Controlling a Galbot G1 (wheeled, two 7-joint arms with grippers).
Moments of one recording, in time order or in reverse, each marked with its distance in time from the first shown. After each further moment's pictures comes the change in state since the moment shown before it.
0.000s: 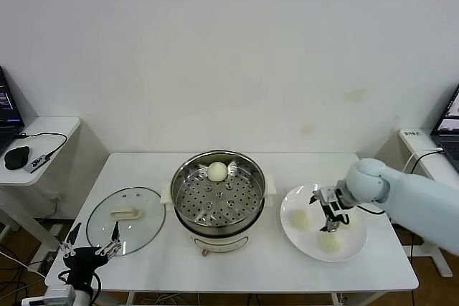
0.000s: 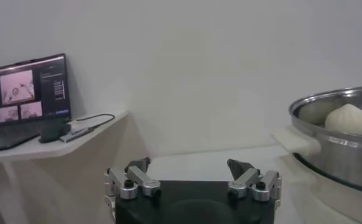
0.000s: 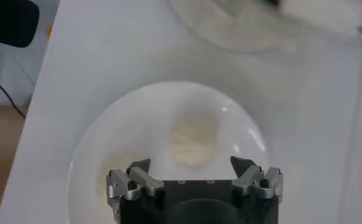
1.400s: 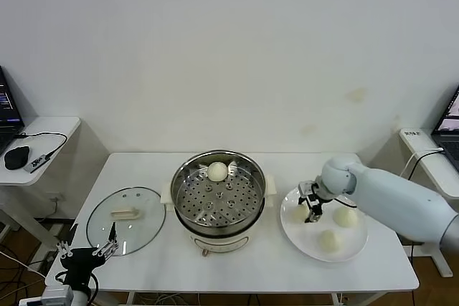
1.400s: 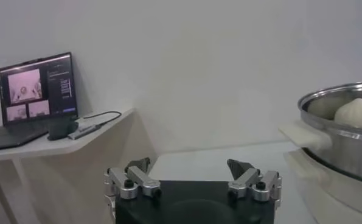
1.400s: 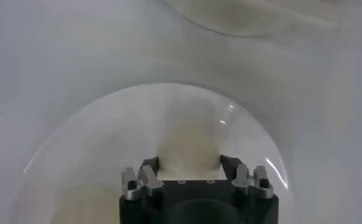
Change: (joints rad) left arm -0.002 -0.009 -0.008 0.001 0.003 0.001 0.001; right arm 0.053 0.158 -0.009 -0.177 -0.018 -0.011 -0.073
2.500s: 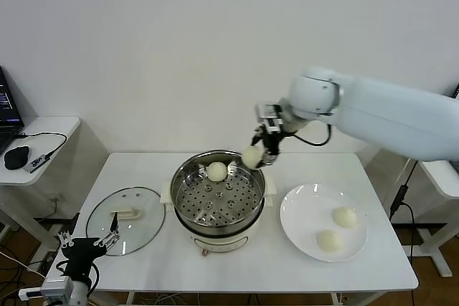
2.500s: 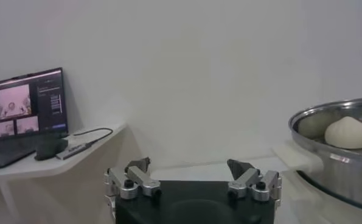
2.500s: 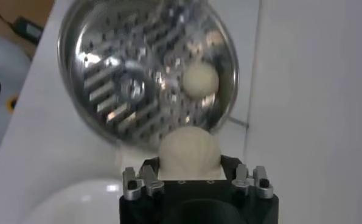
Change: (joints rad) left arm -0.041 0.041 0.003 -0.007 -0.013 0.007 0.002; right arm 0.598 0.272 -0.313 0.132 0.618 -0.244 0.127
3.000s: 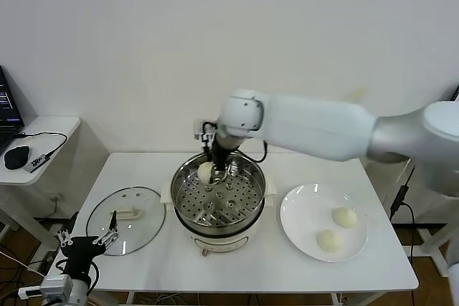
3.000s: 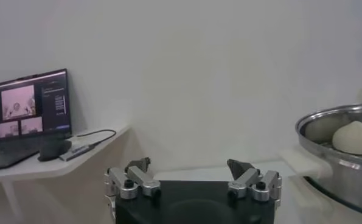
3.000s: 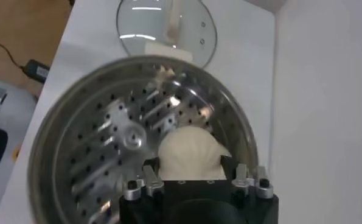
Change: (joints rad) left arm -0.011 -0.010 -0.004 0.007 0.002 0.001 0.001; right arm -0.131 0.299 -0.003 -0.184 0.084 -0.123 0.107
